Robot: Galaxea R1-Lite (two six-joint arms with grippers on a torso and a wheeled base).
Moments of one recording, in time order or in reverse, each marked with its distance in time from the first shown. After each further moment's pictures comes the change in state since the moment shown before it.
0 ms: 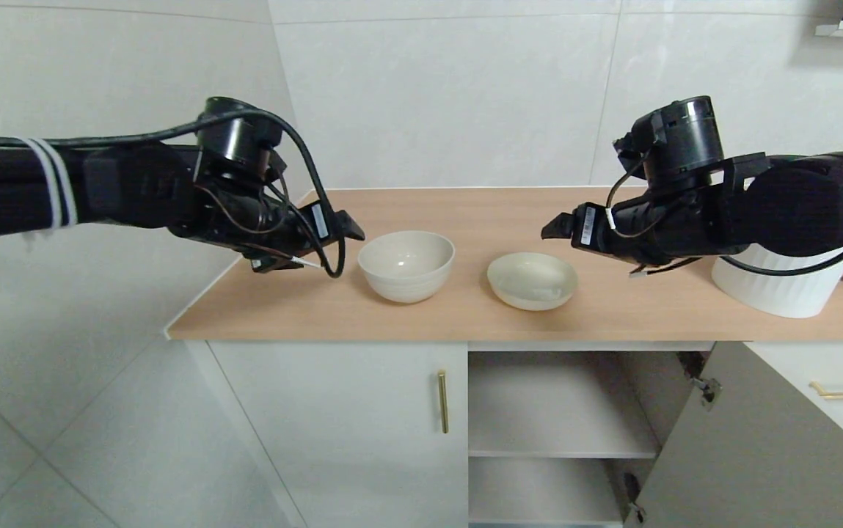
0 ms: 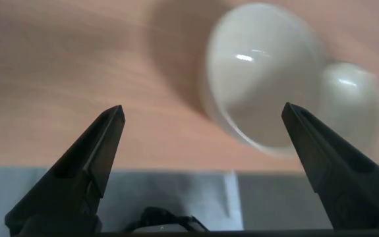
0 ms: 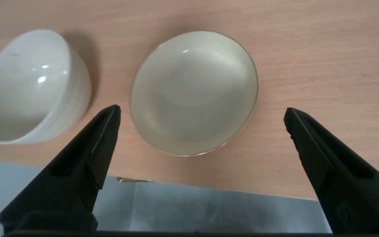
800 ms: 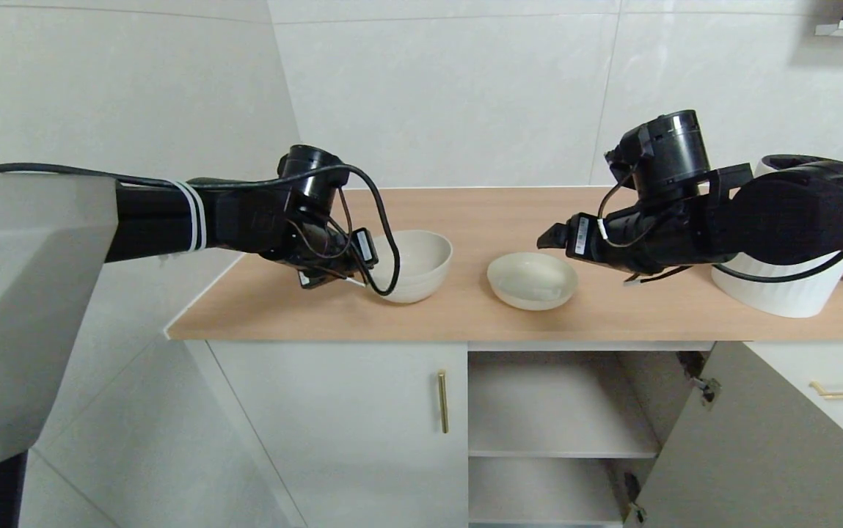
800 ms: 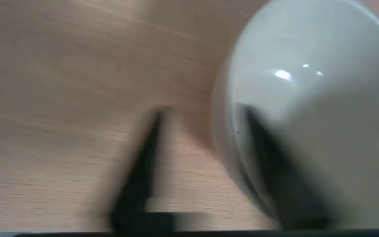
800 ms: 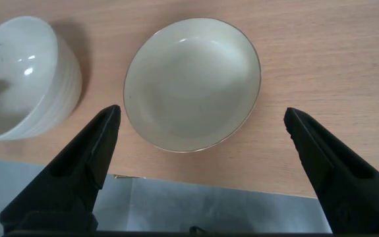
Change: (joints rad) left arm -0.054 0.193 -0.126 -0.011 0.106 -0.040; right arm 0.007 0.017 0.013 -0.003 -0.001 0.002
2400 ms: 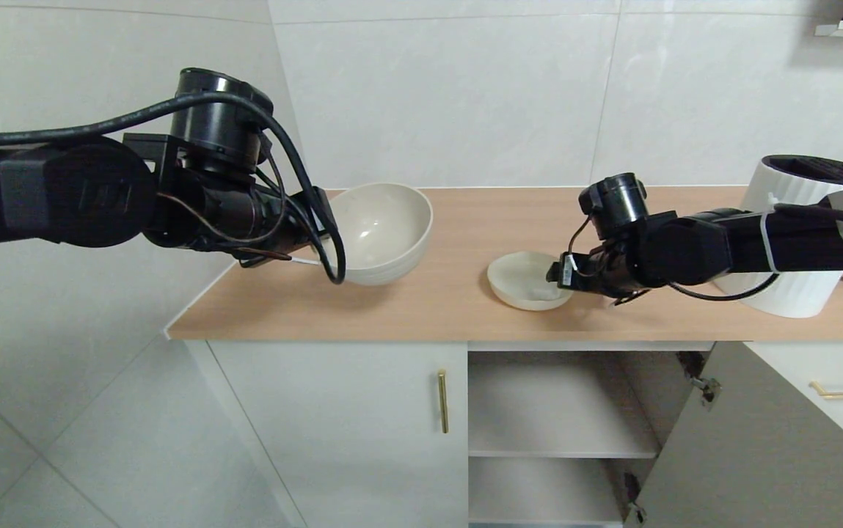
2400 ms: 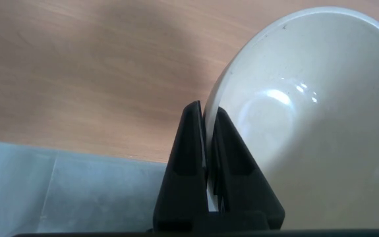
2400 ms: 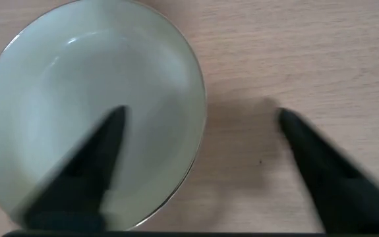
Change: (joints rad) left arm -0.037 -0.354 0.304 -0.119 0.066 0.005; right arm -0.063 0.224 -0.102 0.007 -0.104 -0.056
